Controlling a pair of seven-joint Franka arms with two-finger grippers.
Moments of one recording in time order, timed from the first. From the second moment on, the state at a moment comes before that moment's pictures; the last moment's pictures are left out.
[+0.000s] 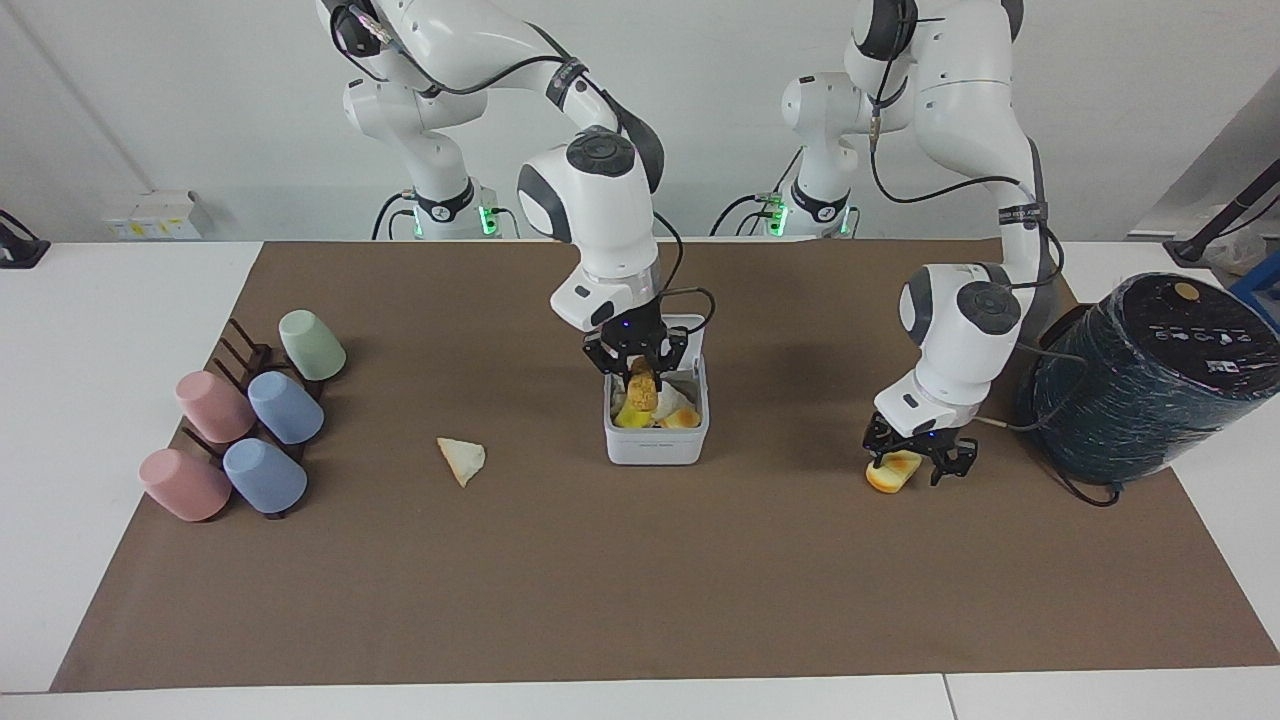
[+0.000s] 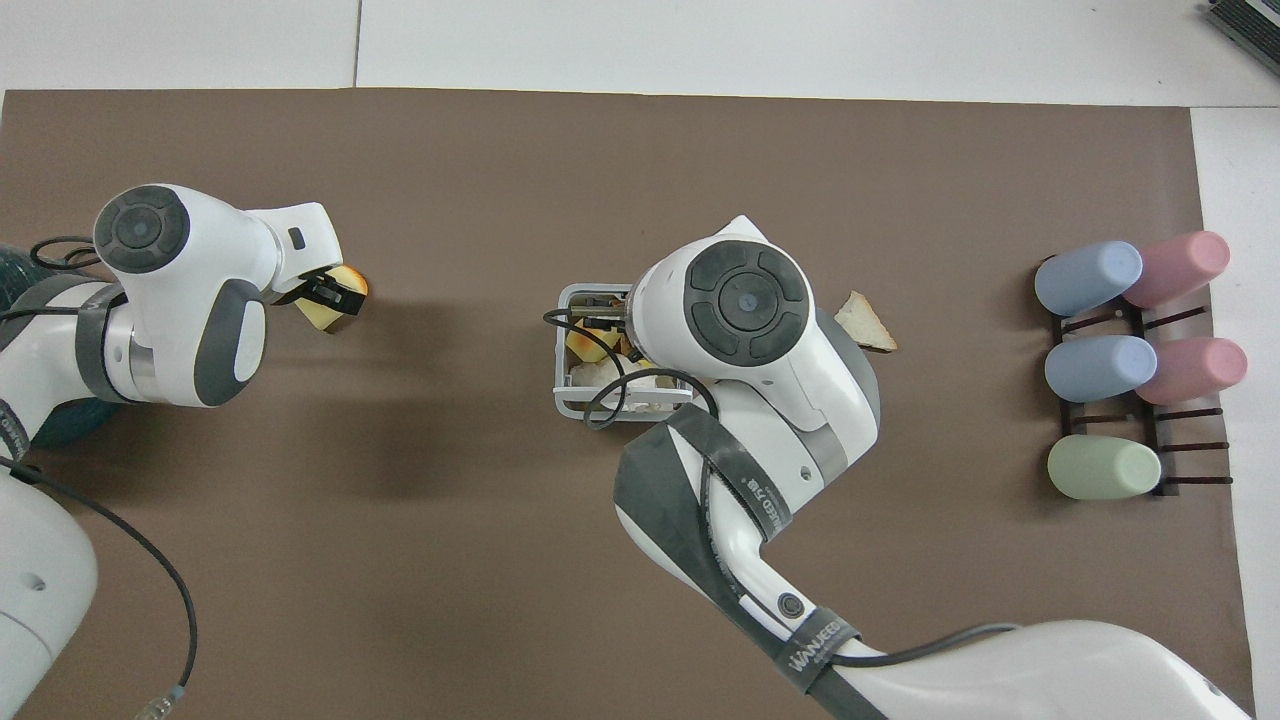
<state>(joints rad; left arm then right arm) -0.06 0.40 -0.05 -1.90 0.10 2.45 0.32 0.27 0.36 0.35 -1.63 -0.13 2.19 0.75</state>
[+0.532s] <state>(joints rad) -0.06 0.38 -0.06 -1.93 0.10 2.42 0.30 0.21 0.33 0.34 -1.63 -0.12 2.17 0.75</state>
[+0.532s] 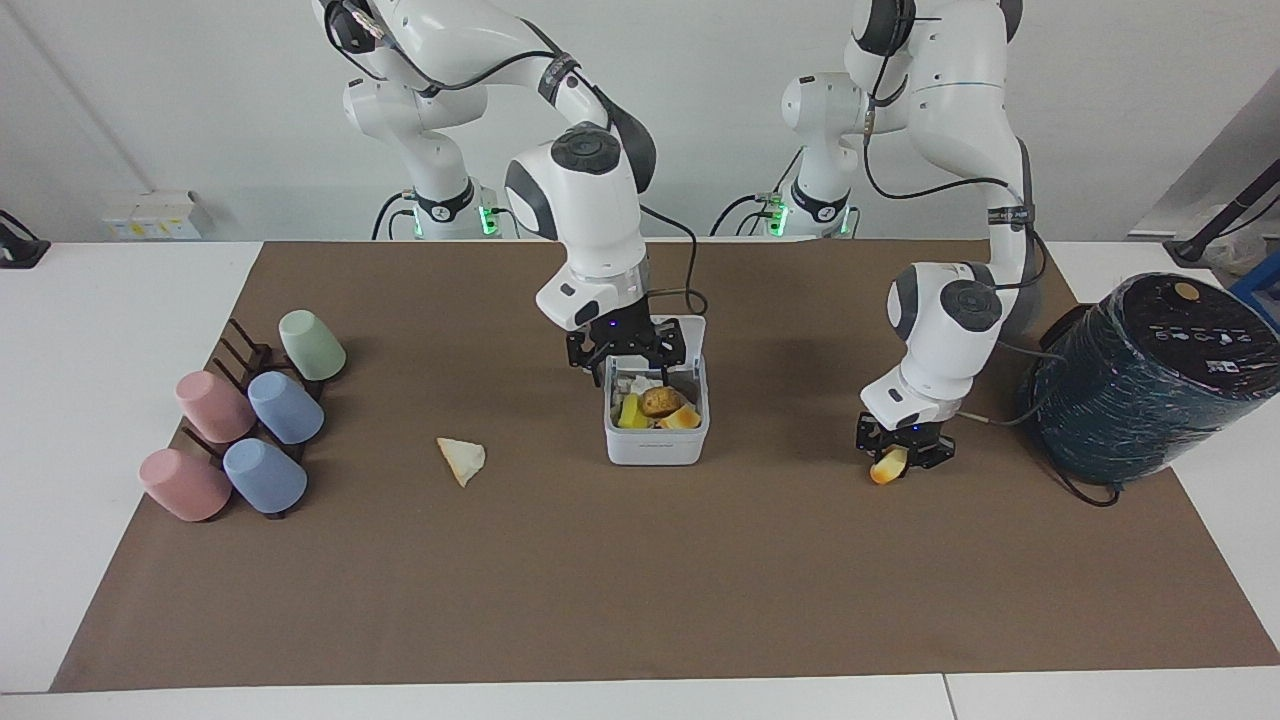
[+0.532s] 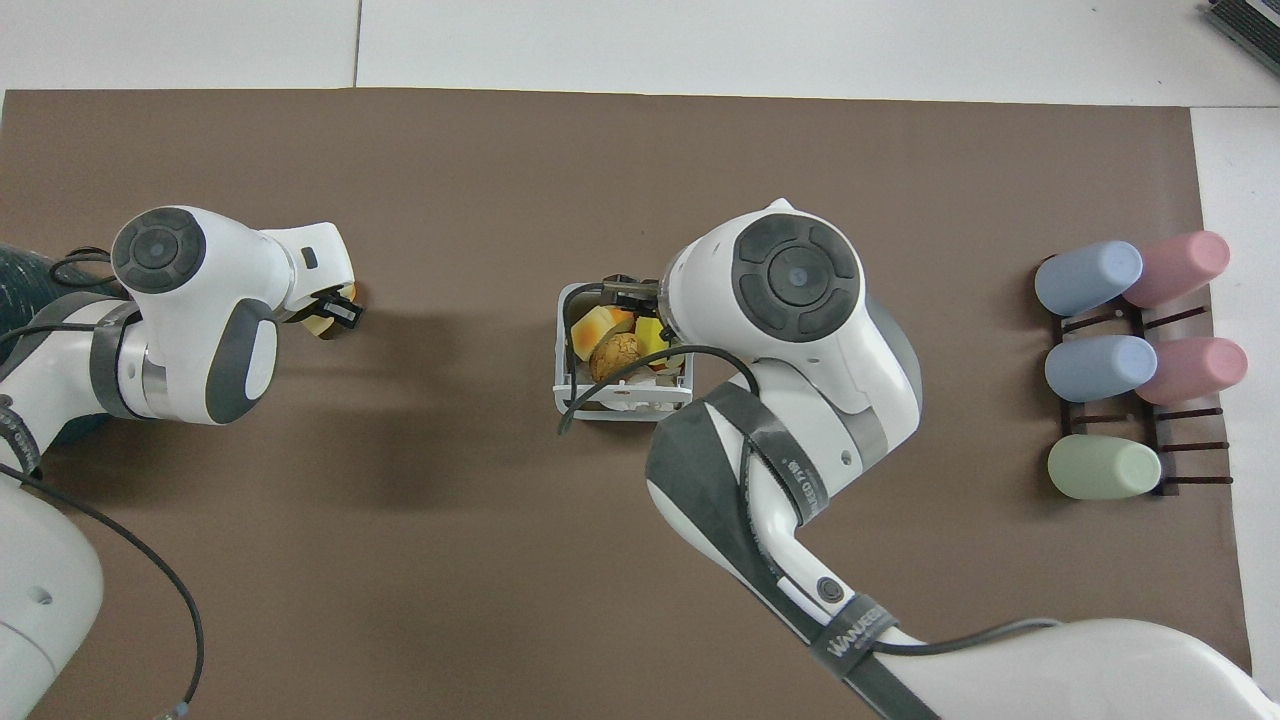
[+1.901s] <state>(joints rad) -0.52 0.33 -0.08 -1.61 -0.03 2.17 -0.74 -0.13 0.37 0.33 -1.96 -0.22 2.44 0.14</state>
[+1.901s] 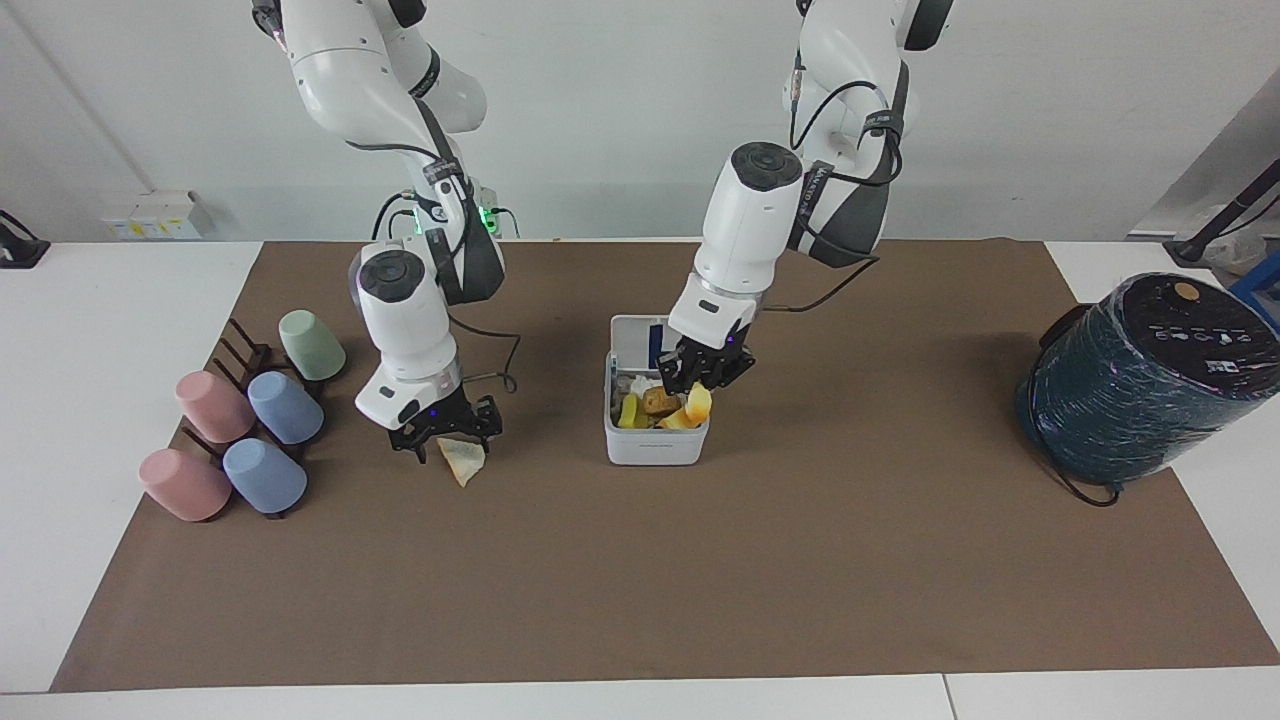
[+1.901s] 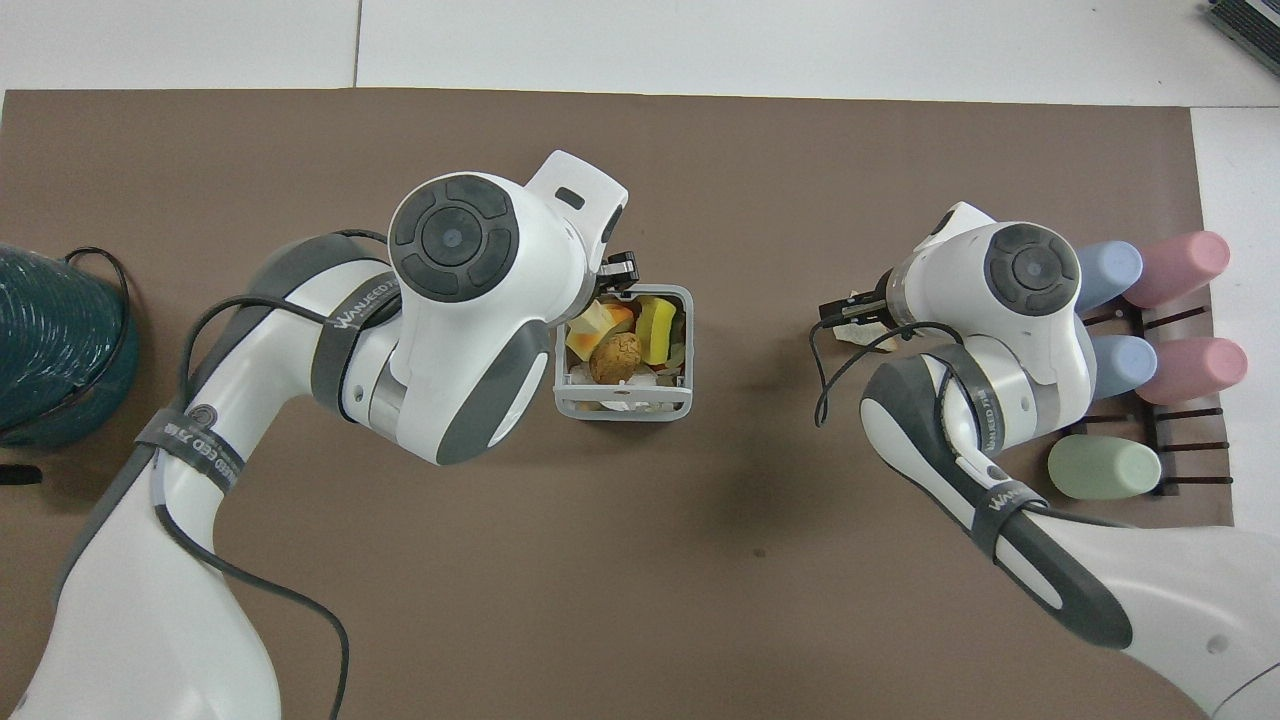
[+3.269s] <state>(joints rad) -0.31 0.28 -0.05 -1.39 -0.12 1.66 -0.66 -0.10 0.34 0.35 -1.82 -0.11 2.30 0.21</state>
